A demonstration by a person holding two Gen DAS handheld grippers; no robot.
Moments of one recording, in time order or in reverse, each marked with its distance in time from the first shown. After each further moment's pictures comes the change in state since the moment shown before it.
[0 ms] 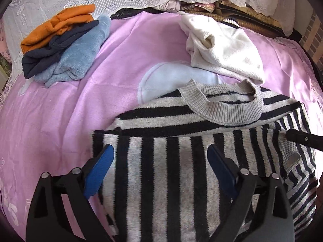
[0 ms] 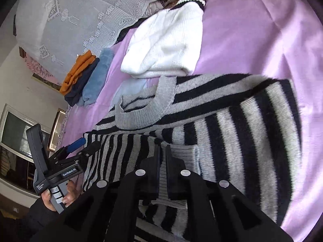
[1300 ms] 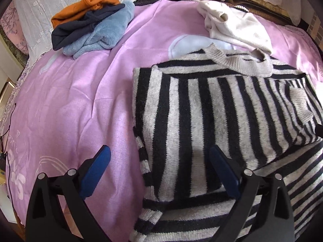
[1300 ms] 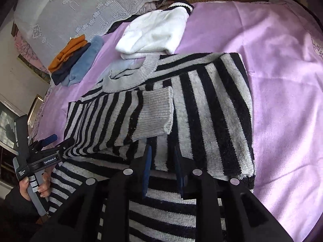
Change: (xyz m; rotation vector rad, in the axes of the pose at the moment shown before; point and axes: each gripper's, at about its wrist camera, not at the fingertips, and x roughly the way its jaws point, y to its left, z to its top) left arm -0.034 0.019 -0.068 -0.004 0.047 0.101; right arm -0.033 0.025 -0.072 -0.103 -0.010 -0.201
